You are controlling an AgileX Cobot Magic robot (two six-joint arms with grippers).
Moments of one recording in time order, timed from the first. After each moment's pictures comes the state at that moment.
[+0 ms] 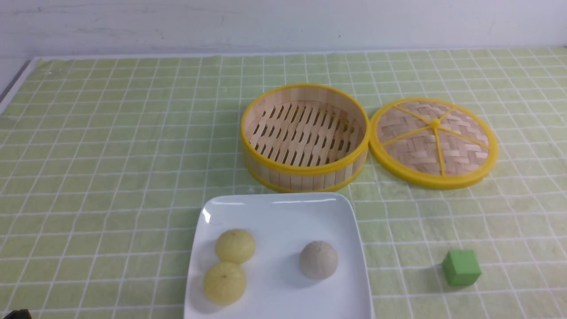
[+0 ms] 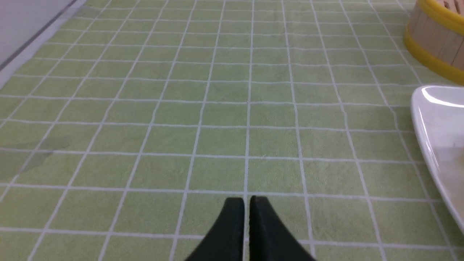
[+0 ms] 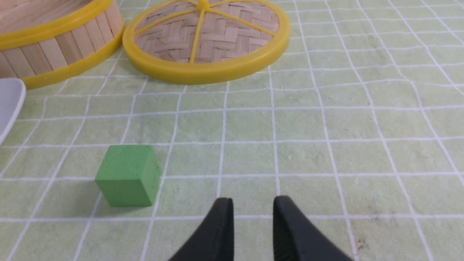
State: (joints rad) right arm 0.07 -0.01 0.02 0.01 0.40 0.09; left arm -0.04 -0.01 0.03 0.16 0.36 -0.18
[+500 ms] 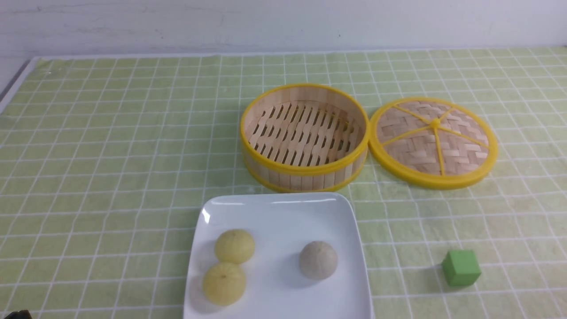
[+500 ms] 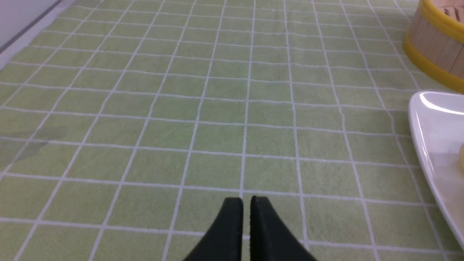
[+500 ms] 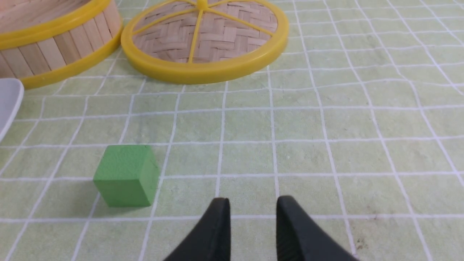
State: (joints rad) right arm 0.07 -0.01 0.02 0.01 0.40 0.09; left arm -0.04 -0.01 0.03 0.15 0.37 -0.20
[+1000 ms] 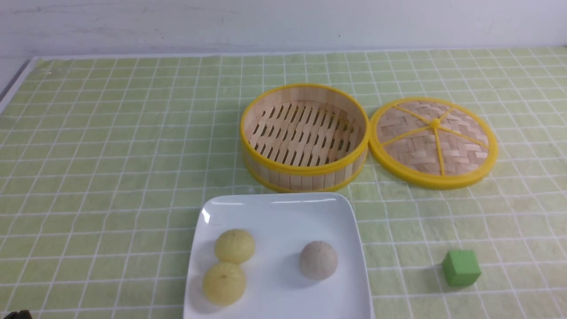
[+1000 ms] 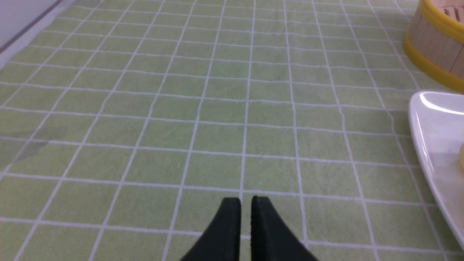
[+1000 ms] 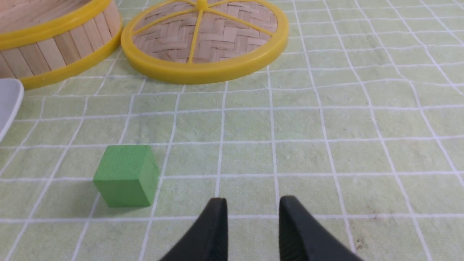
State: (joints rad) right arm 0.07 -0.01 0.02 0.01 0.40 0.10; left arm -0.04 -0.01 0.03 0.15 0.37 -0.20
